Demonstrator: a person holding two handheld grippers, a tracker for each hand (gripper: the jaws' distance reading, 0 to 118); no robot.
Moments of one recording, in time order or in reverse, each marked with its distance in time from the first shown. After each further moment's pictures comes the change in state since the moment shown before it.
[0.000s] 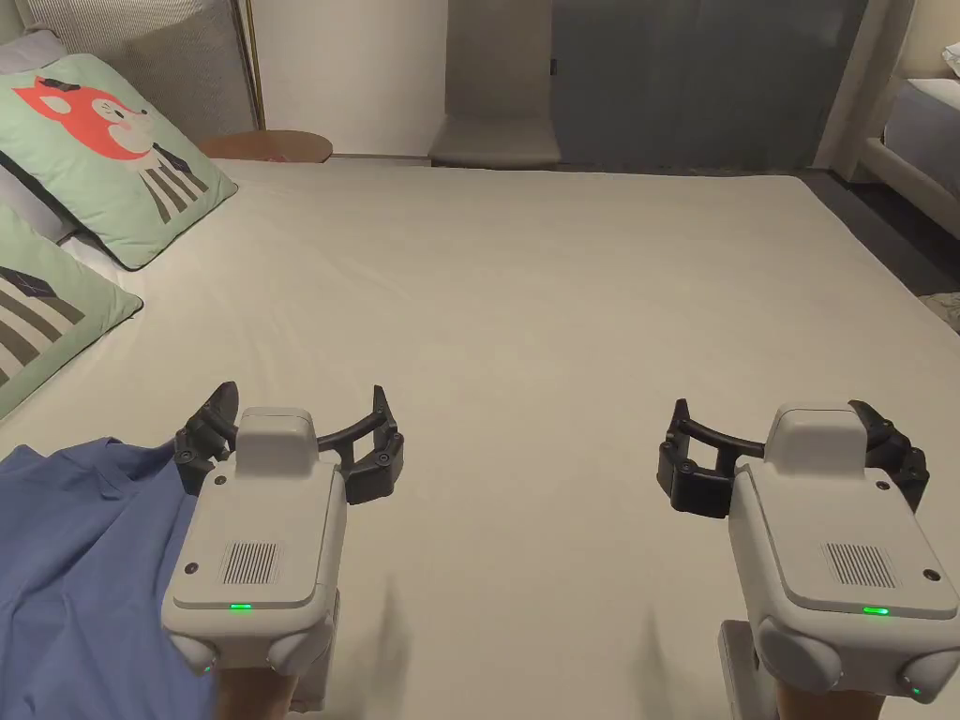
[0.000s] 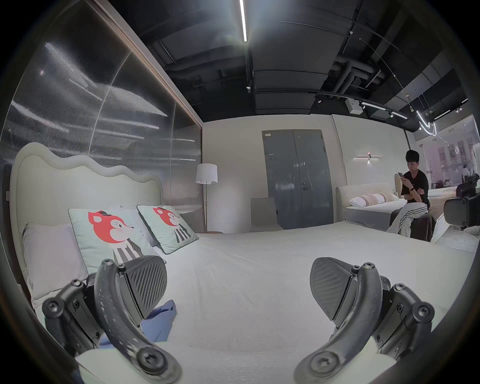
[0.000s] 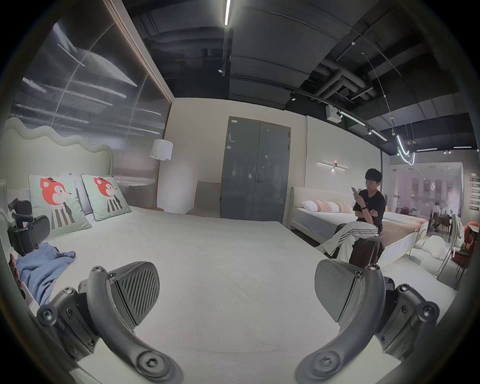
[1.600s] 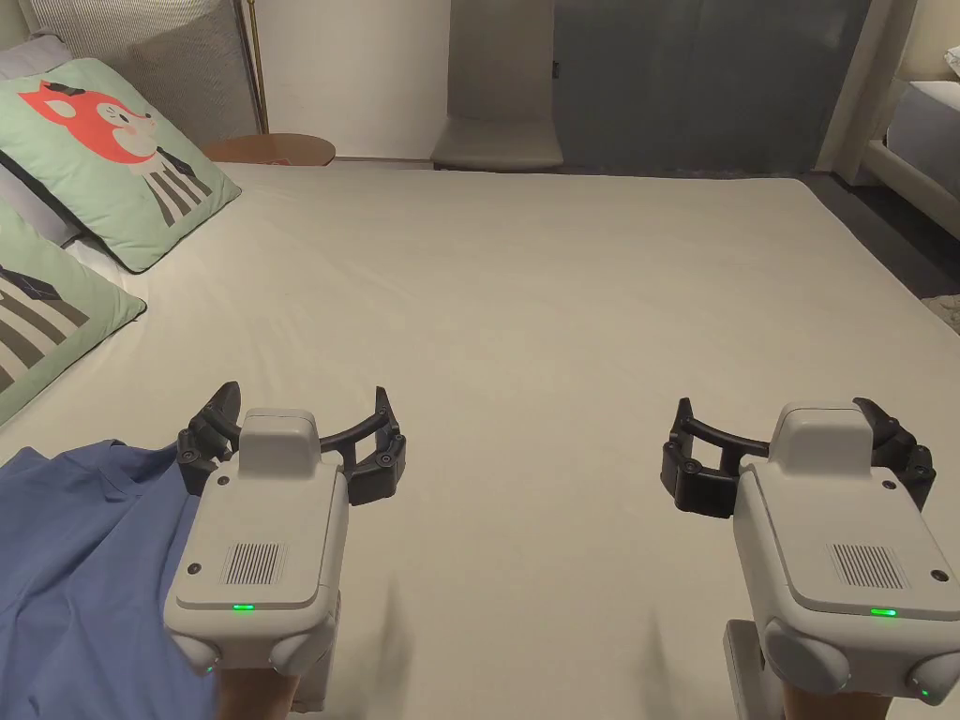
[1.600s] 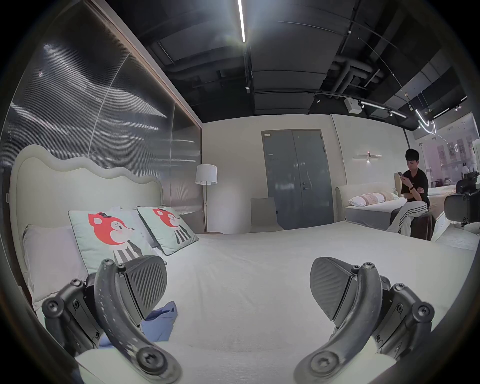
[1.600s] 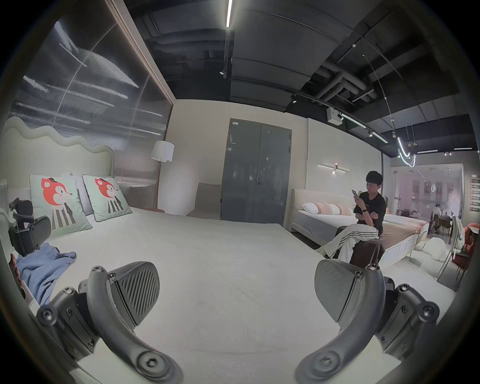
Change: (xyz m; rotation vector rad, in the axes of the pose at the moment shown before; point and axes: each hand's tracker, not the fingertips) left arm 0.001 0.001 0.001 0.005 0.000 -0.008; right arm 0.001 0.006 0.002 0.010 0.006 0.004
